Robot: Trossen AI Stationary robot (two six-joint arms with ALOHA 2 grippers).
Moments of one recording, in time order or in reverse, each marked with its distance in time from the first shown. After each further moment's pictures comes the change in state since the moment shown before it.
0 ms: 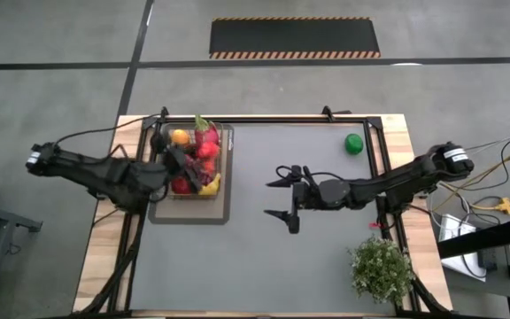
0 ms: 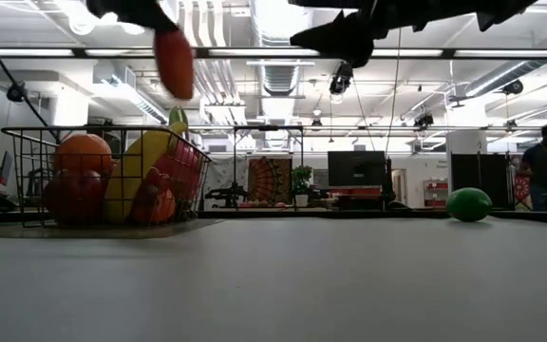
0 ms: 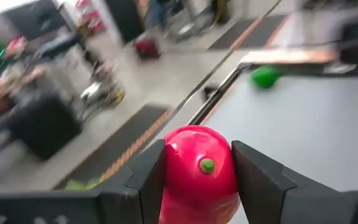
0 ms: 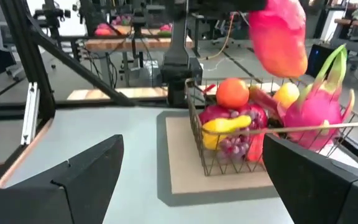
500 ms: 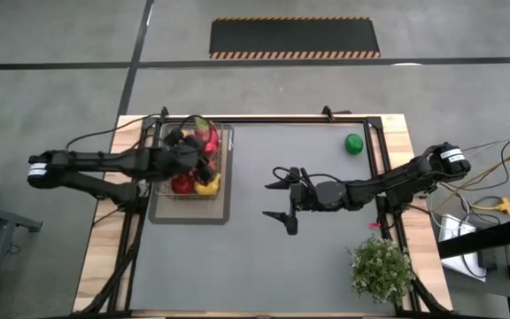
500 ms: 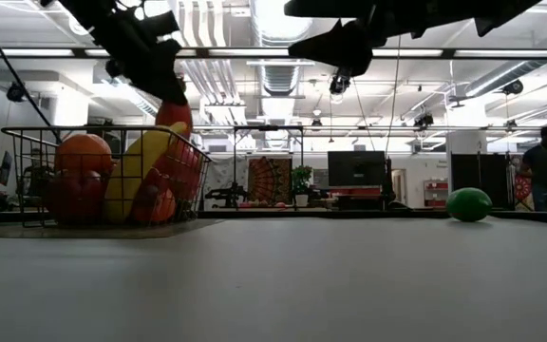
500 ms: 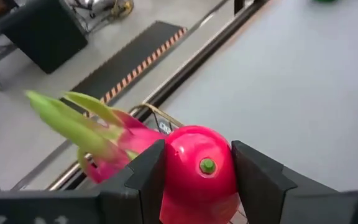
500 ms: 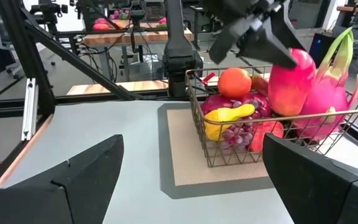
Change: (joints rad) left arm 0.332 0.144 -0.047 -0.129 0.256 -0.193; right arm 0.000 0.031 0.001 -0.002 0.001 0.037
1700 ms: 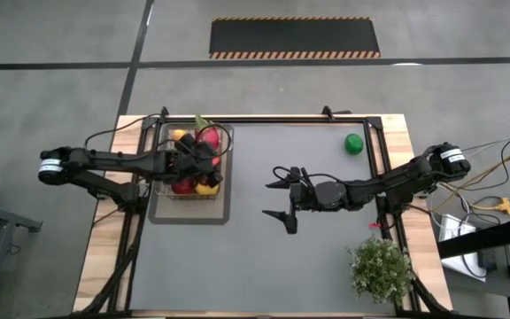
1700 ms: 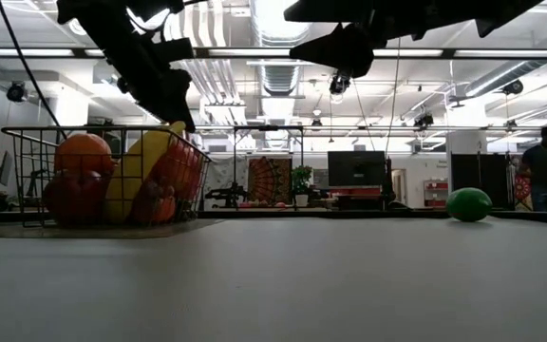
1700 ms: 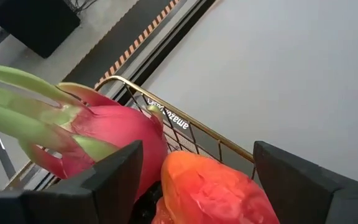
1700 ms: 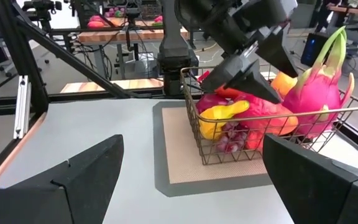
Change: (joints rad) left arm 0.004 0.160 0.000 0.004 0.027 -0.005; right arm 0.000 0.001 -0.003 -0.003 0.019 -0.005
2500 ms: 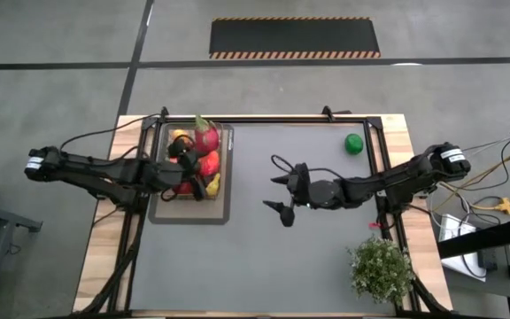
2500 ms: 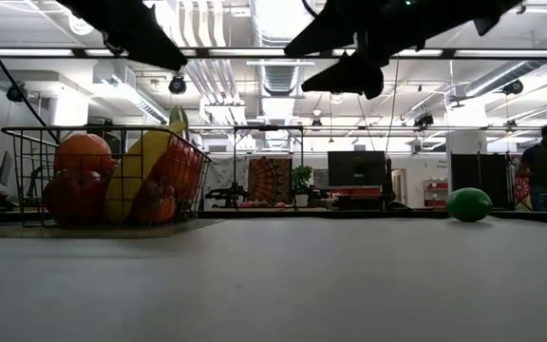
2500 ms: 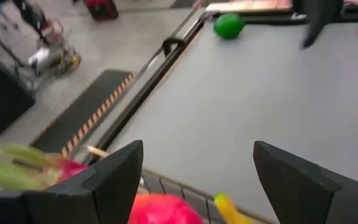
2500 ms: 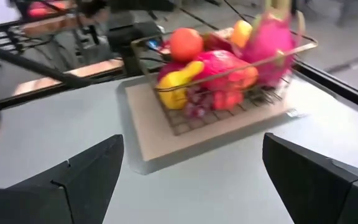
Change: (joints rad) left arm -0.216 -0.267 -0.048 0.101 0.003 0.128; right arm -0.029 -0.003 0.028 -0.182 0.109 0.214
